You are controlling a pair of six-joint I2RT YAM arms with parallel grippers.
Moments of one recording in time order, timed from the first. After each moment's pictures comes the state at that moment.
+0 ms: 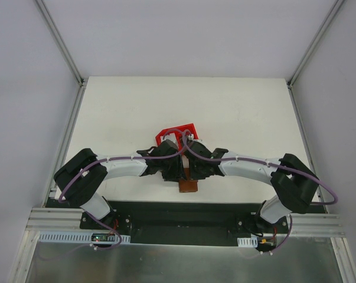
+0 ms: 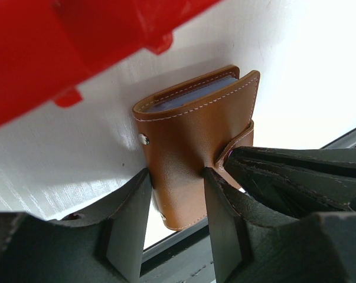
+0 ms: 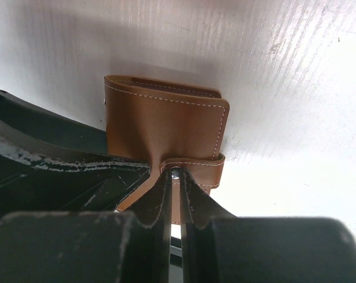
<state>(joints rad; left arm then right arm) -0.86 1.56 0.73 -0.15 0.20 -0.95 0.99 1.57 0.90 -0.48 0.11 0.80</state>
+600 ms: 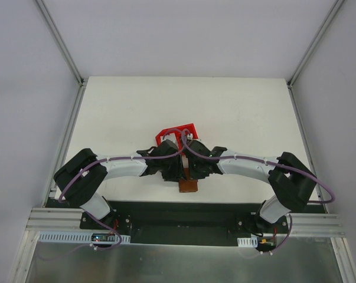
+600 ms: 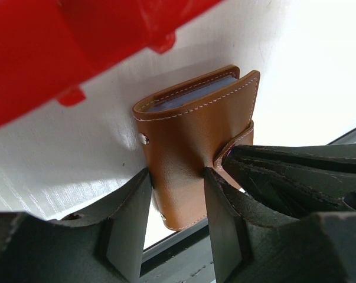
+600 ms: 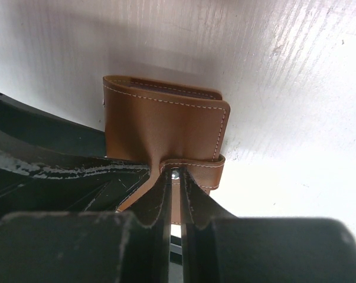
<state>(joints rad) -0.86 1.56 0.73 -0.15 0.20 -0.95 0.98 1.60 0.93 -0.51 0.08 0.79</state>
